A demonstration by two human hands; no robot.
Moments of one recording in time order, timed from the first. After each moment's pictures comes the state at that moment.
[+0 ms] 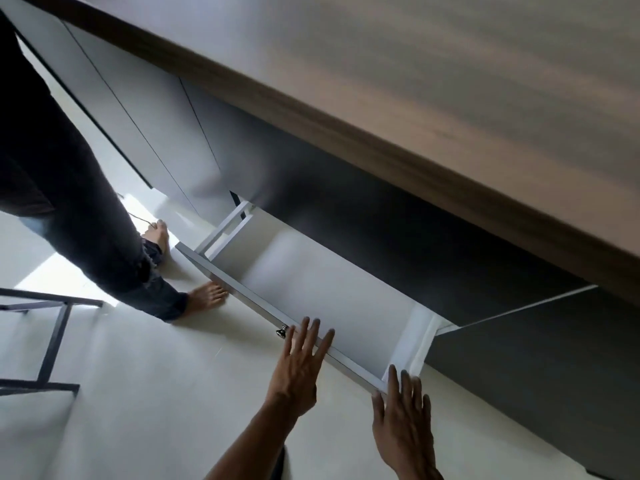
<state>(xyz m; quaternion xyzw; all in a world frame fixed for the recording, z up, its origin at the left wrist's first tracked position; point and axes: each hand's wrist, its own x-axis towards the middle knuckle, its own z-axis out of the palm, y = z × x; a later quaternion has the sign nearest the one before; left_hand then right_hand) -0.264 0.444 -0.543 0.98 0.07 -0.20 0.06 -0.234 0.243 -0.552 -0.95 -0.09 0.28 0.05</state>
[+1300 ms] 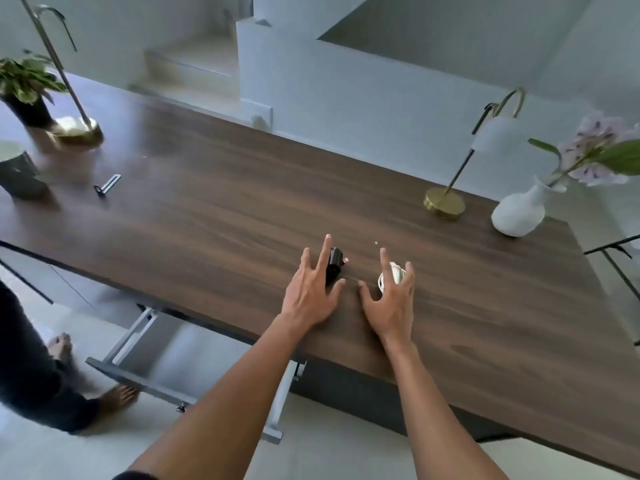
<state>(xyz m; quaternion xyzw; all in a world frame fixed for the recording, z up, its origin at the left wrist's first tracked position) -0.061 0.264 -0.126 0.94 0.06 0.04 0.34 -0.037 0.100 -0.132 -0.95 -0.02 -0.08 0.29</state>
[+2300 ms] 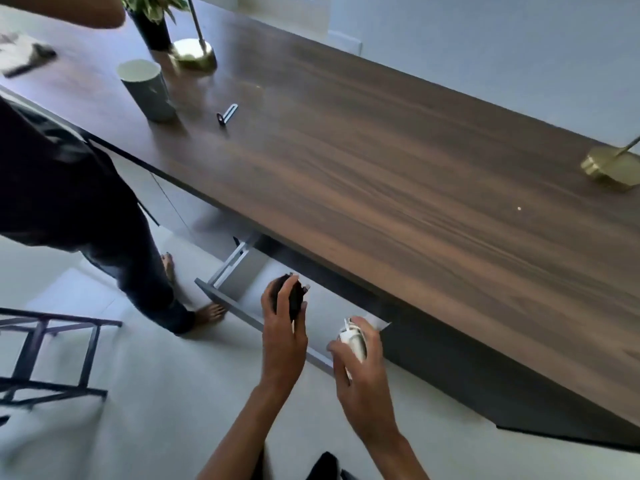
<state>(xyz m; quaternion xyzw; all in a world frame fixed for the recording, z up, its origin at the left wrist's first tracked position) -0.263 0.407 -0.225 0.82 0.24 0.27 0.44 -0.255 0.255 -0.235 -0.89 -0.28 0.00 0.35</state>
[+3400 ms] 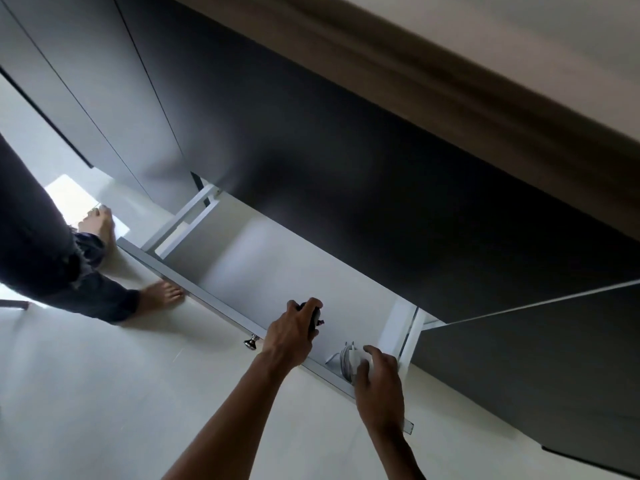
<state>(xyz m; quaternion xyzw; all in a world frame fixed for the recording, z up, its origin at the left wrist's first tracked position) -0.188 0.467 -0.573 0.92 0.17 -0.17 0.33 -0.195 0.277 -0.584 -0.95 0.01 0.15 0.28</state>
